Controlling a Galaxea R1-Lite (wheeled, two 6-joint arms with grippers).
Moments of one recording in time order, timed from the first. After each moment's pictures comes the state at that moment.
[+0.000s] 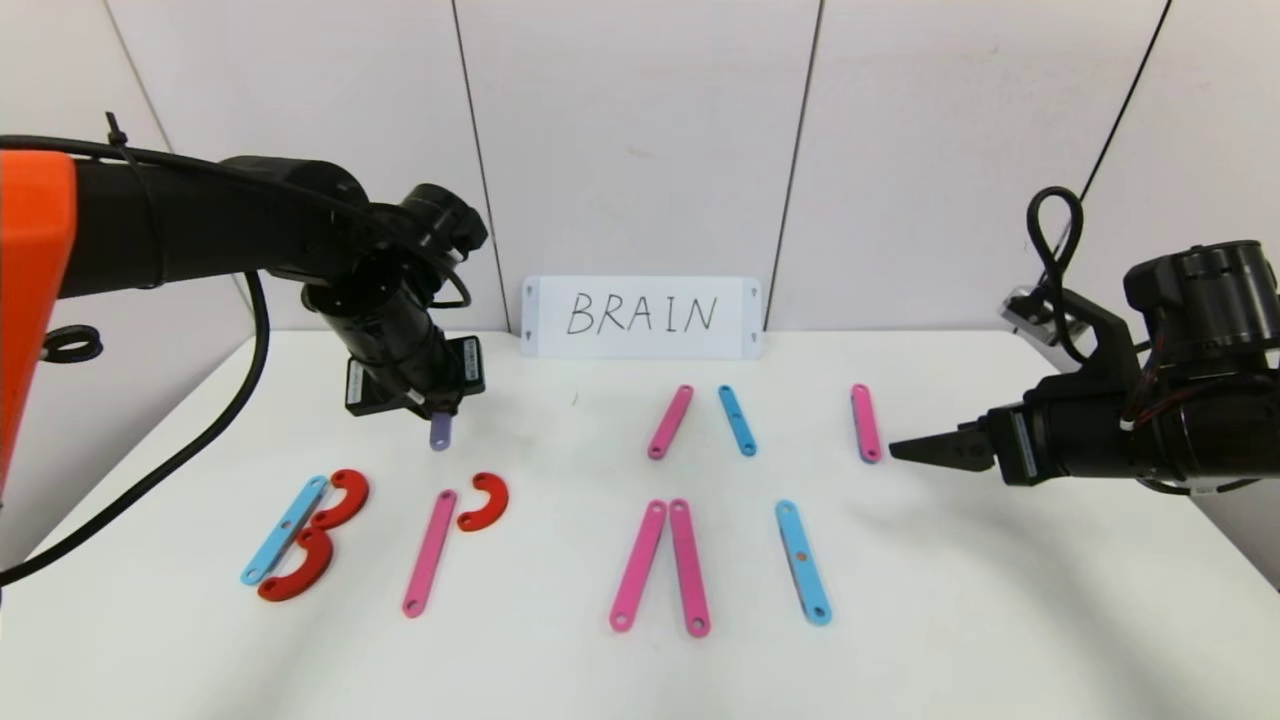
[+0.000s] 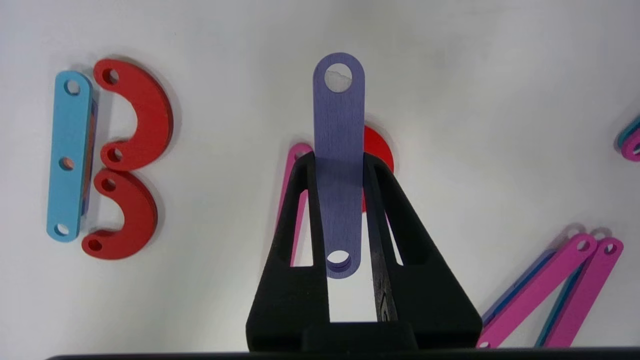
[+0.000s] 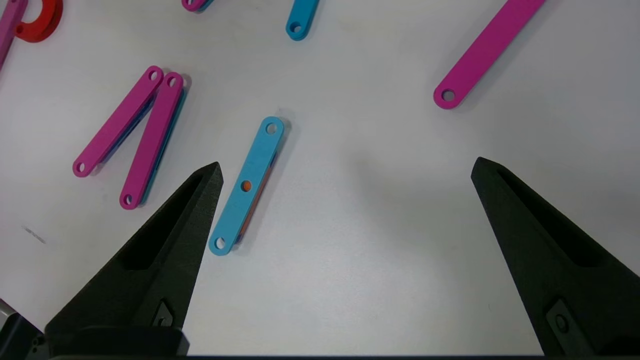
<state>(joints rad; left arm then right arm) -0.36 2.03 -1.82 0.86 0.21 -0.58 0.11 1.62 -0.92 0.03 0.42 -0.07</state>
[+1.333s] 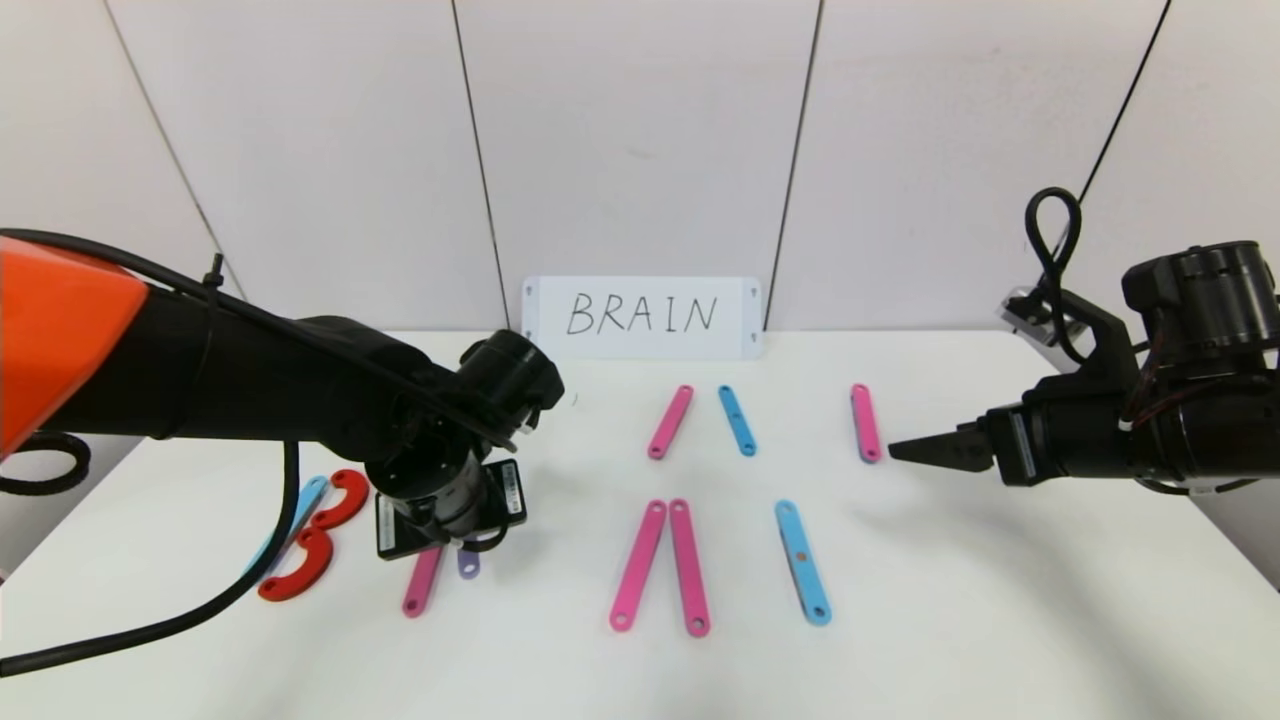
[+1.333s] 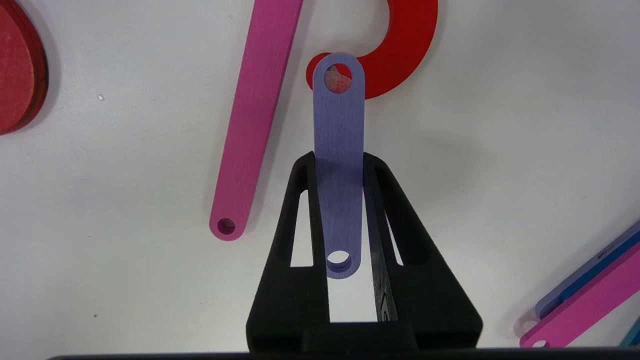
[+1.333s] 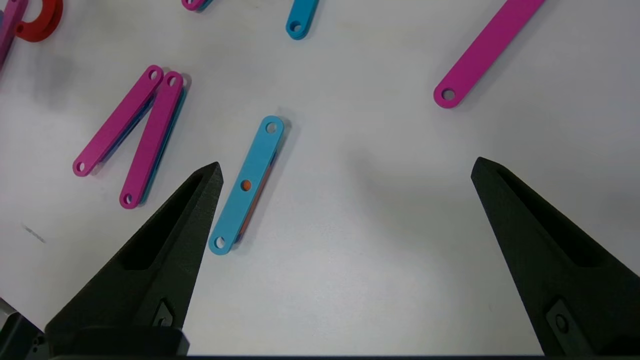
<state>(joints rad) -0.57 1.93 -1.27 0.52 0.36 -0.87 0.11 1.62 -0.92 0.03 0.42 -0.07</state>
